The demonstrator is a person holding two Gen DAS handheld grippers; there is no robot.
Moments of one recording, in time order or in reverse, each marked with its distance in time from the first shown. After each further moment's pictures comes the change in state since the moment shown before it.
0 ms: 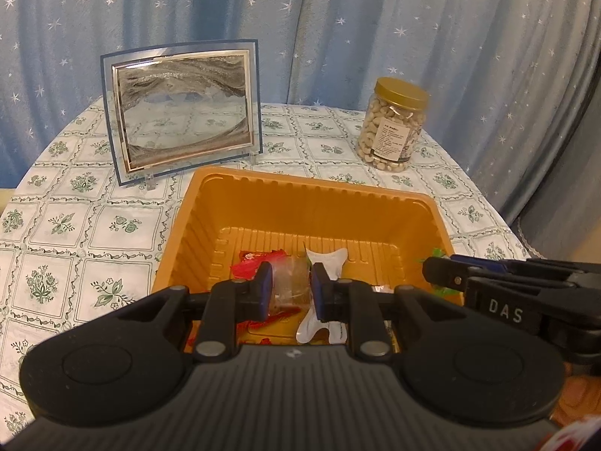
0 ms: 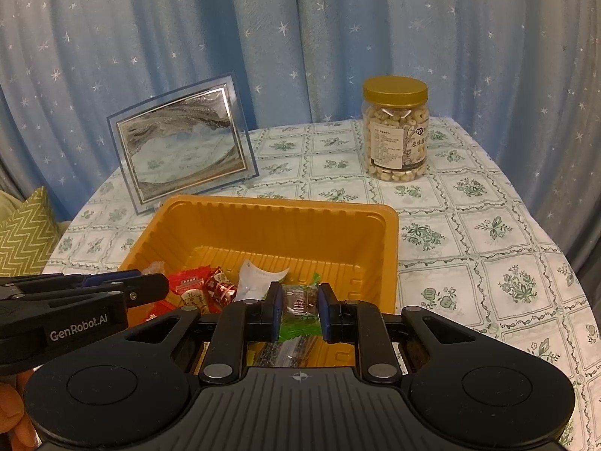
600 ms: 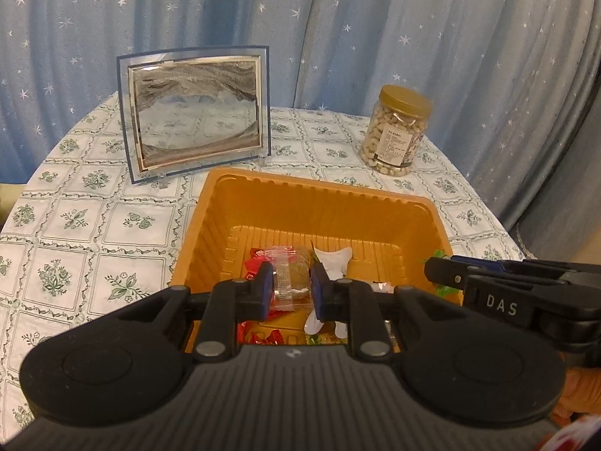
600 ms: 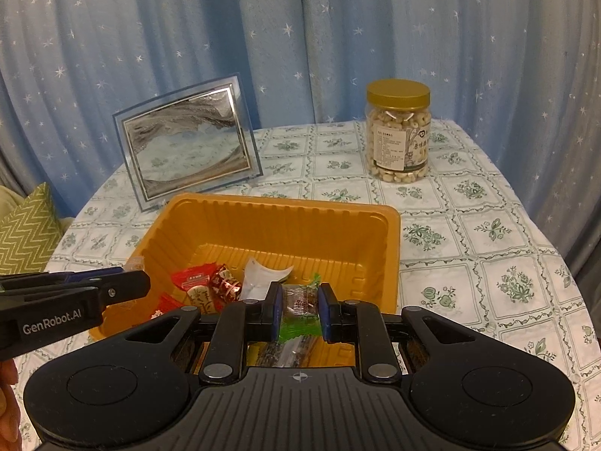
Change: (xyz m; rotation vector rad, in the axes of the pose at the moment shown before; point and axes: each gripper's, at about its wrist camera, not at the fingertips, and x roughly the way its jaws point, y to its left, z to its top) left arm -0.016 0.009 -0.002 -0.014 -0.001 -0.001; right arm -0.004 0.004 0.000 -0.009 0.007 0.000
